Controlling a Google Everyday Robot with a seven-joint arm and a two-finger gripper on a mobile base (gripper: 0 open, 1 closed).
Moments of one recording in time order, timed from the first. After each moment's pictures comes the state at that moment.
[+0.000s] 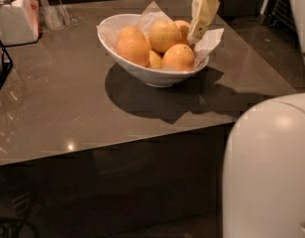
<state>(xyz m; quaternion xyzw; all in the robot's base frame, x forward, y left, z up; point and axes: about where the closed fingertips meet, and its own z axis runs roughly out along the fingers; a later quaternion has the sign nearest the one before) 0.661 -0.095 1.007 -0.72 0.64 0.05 0.27</state>
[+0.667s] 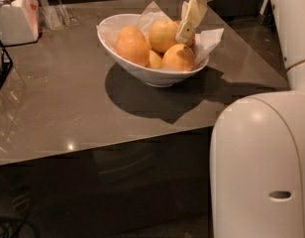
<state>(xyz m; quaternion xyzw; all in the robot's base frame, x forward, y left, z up) 0.695 -0.081 0.992 -0.69 0.66 0.09 0.30</state>
